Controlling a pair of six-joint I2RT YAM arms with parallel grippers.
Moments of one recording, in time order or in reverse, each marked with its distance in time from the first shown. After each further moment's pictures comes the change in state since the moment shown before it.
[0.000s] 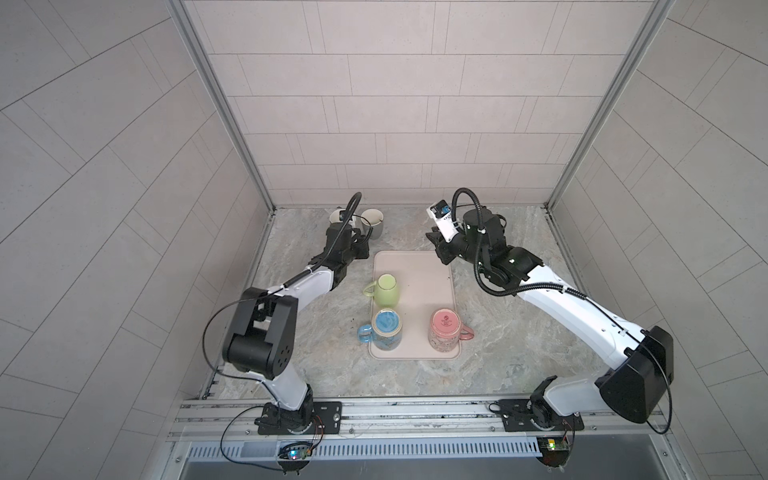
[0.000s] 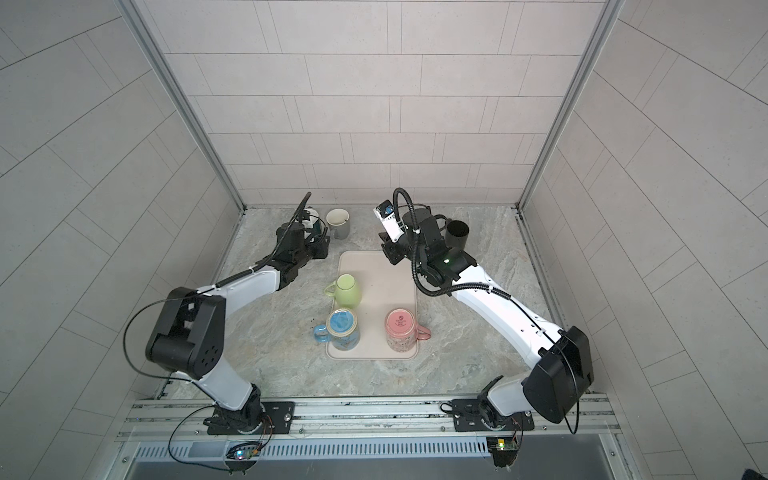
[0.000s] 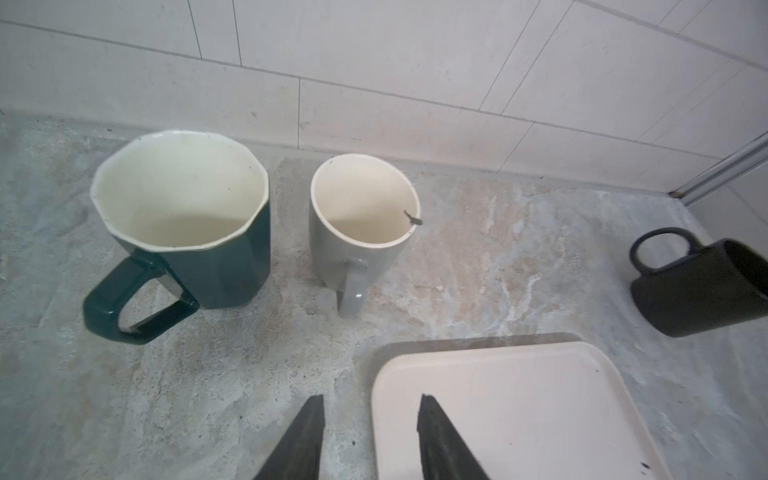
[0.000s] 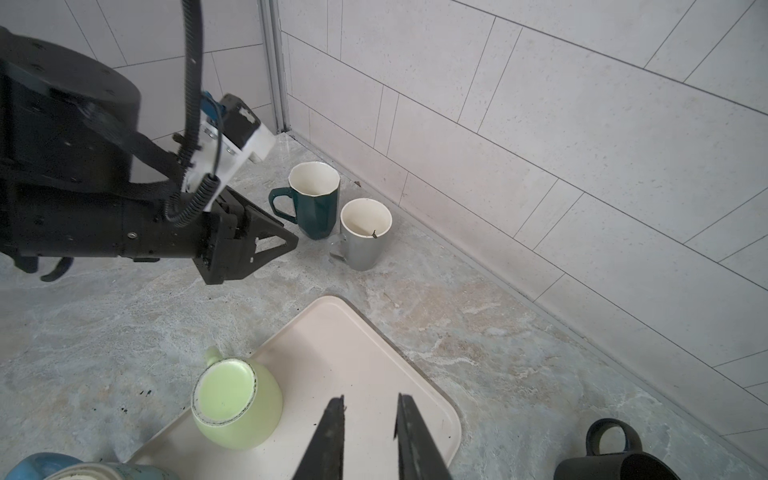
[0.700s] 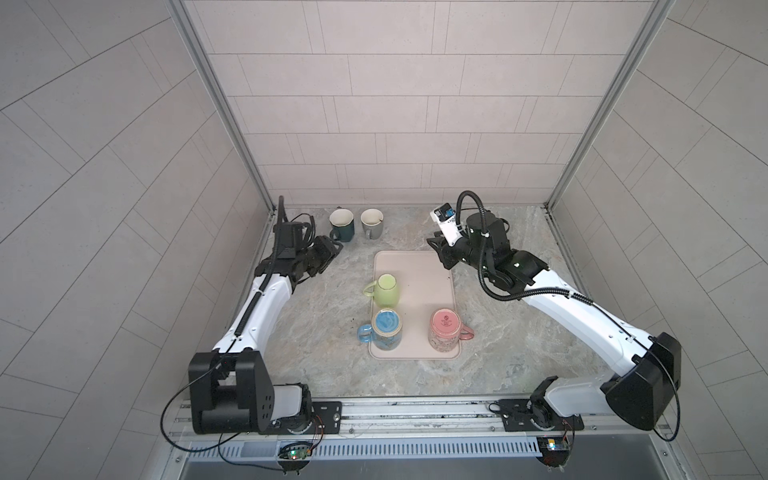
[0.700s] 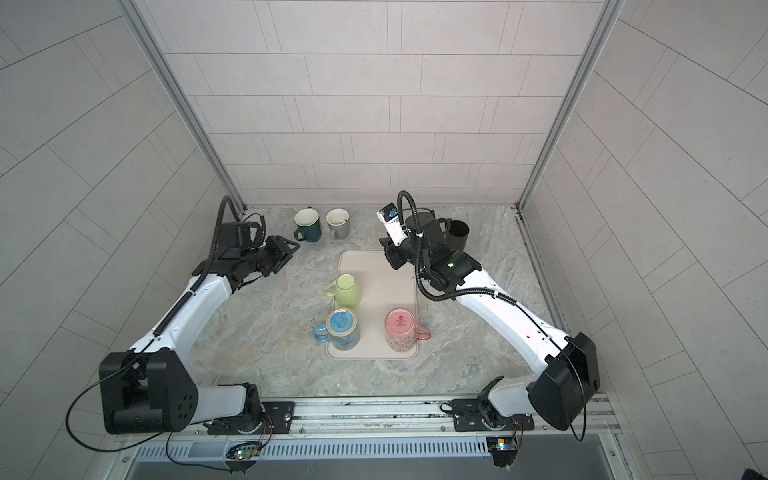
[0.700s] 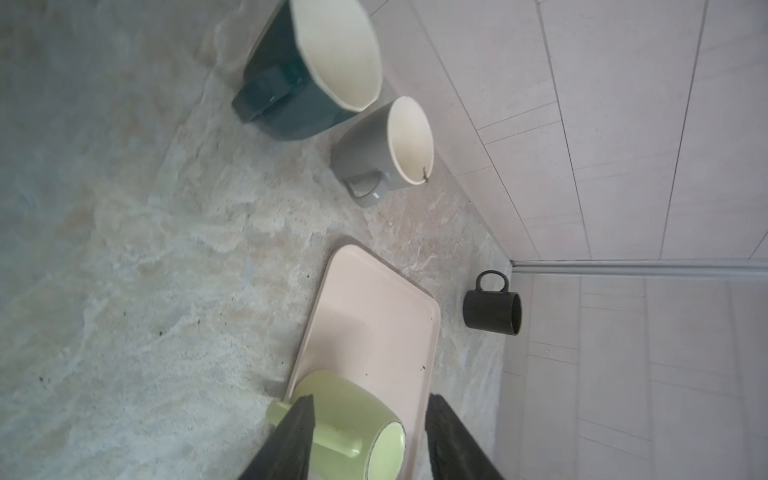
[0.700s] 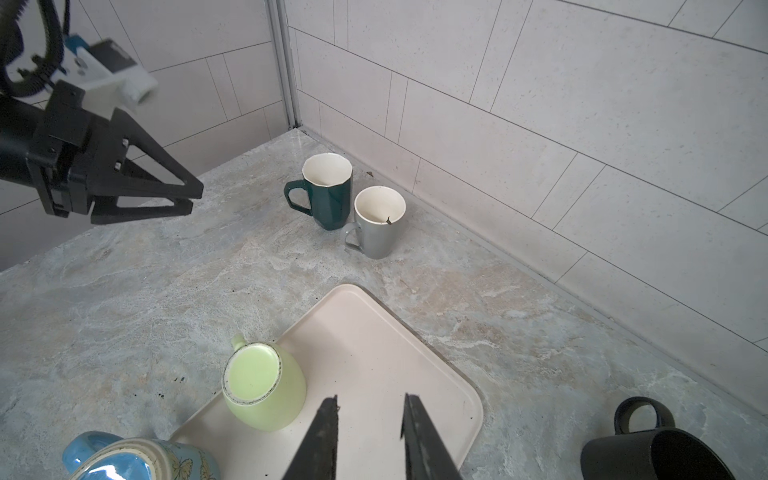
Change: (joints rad) left arm 0.319 -0.264 0.000 -0.506 0.500 -0.613; right arm 0.002 -0.027 -0.021 -0.037 -0.024 0.061
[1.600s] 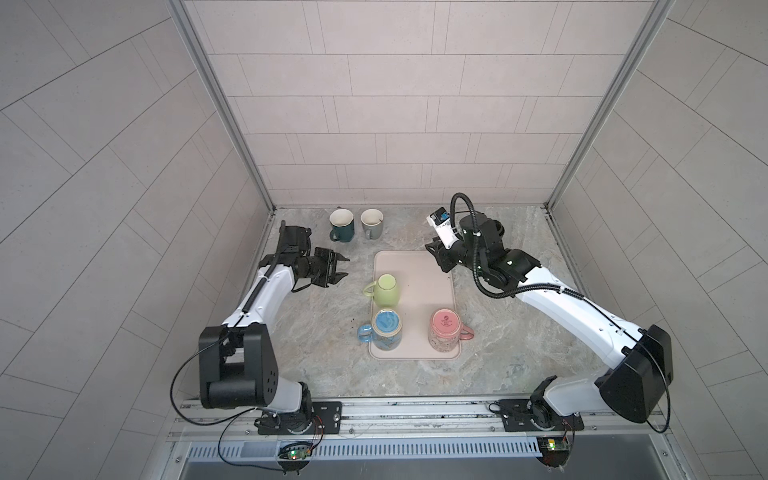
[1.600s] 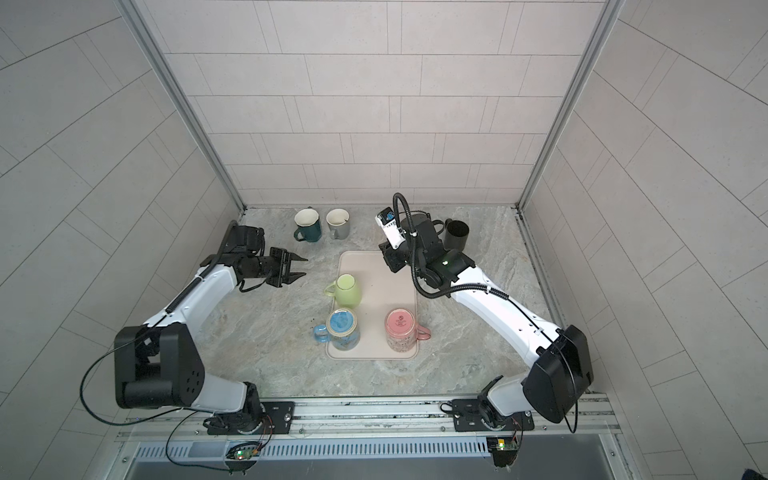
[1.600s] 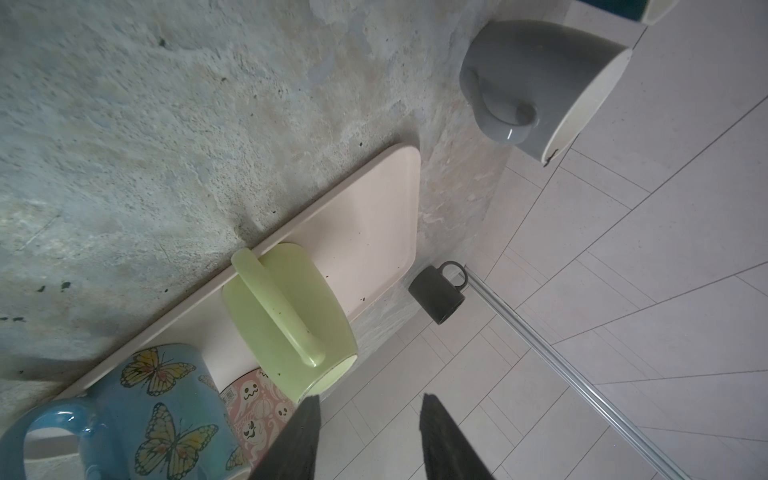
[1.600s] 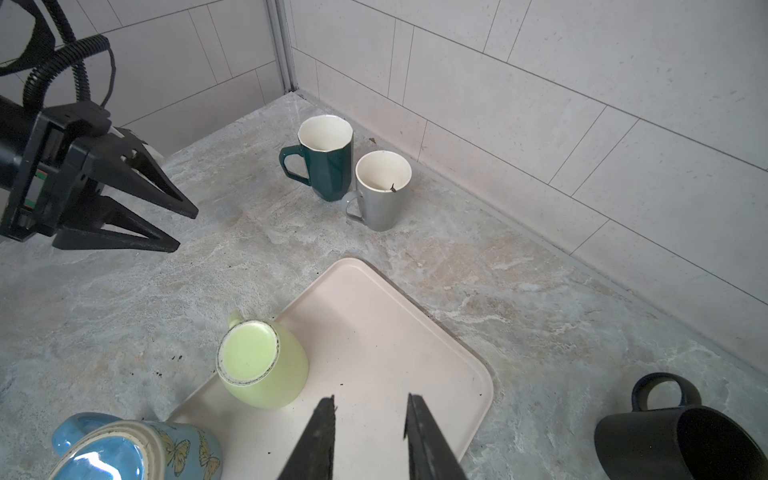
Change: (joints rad) left arm -0.006 0.138 0.097 -0.248 0.153 -0.482; right arm 0.000 0.050 0.010 -0.046 -0.001 0.011
